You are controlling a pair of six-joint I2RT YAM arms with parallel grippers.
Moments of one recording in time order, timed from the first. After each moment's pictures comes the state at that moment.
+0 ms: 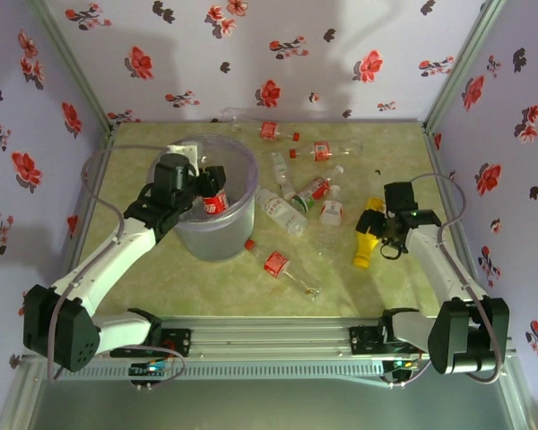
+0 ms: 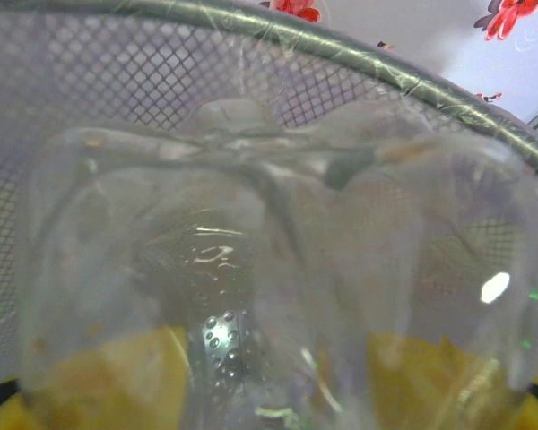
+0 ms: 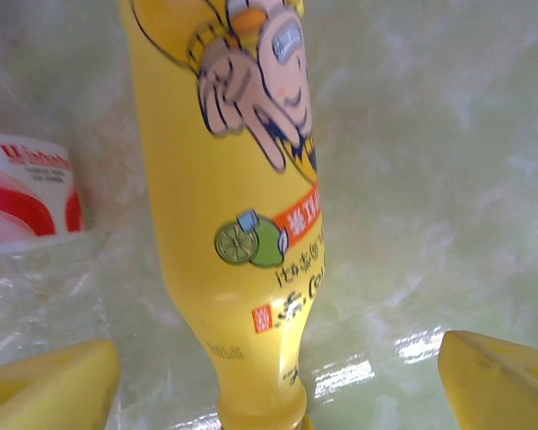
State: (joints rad) left arm -0.47 1.23 0.97 -0.19 -0.05 -0.39; right arm 0.07 1.16 0.79 -0.79 0.03 0.51
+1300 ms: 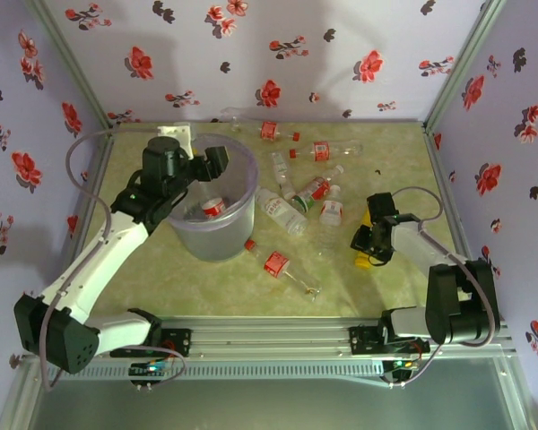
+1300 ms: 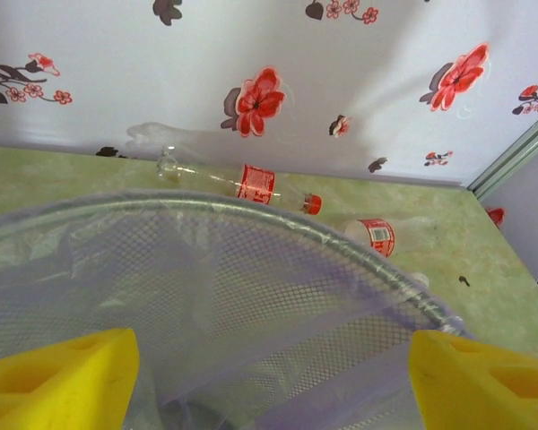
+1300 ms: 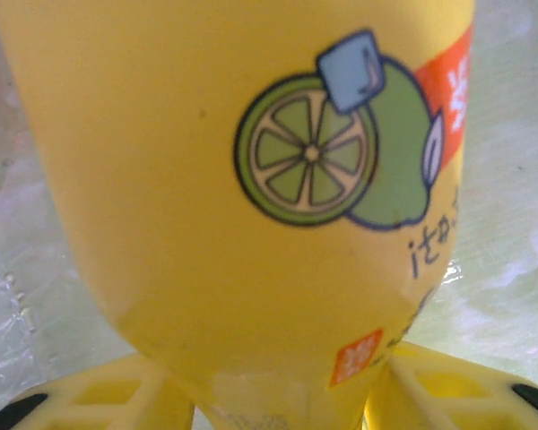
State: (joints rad) left arm -0.47 1.20 1.16 -0.29 -0.05 -0.38; right arm 0.15 1.34 0.68 -0.65 -0.02 0.56
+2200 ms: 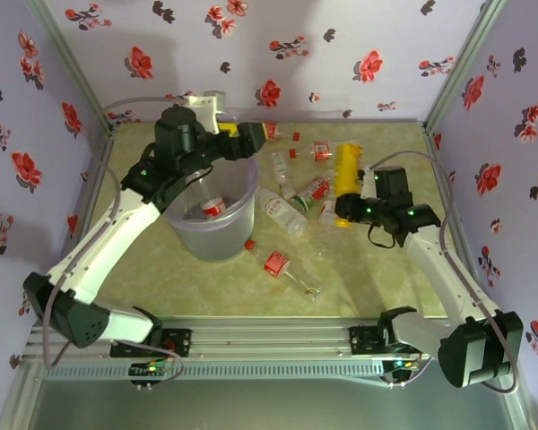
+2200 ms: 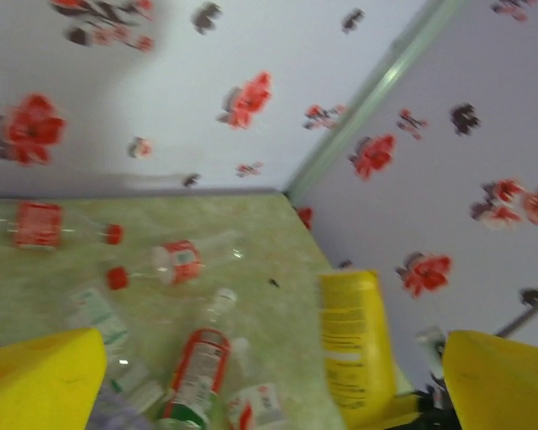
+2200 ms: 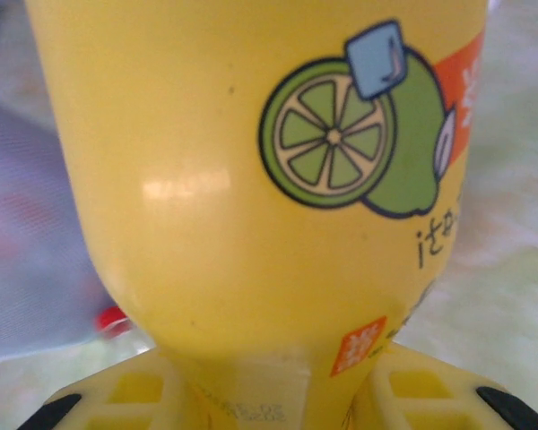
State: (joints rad) left arm -0.60 1.40 1.50 -0.31 0.22 -0.52; right arm 0.27 1.10 0.94 -0.62 -0.35 0.35
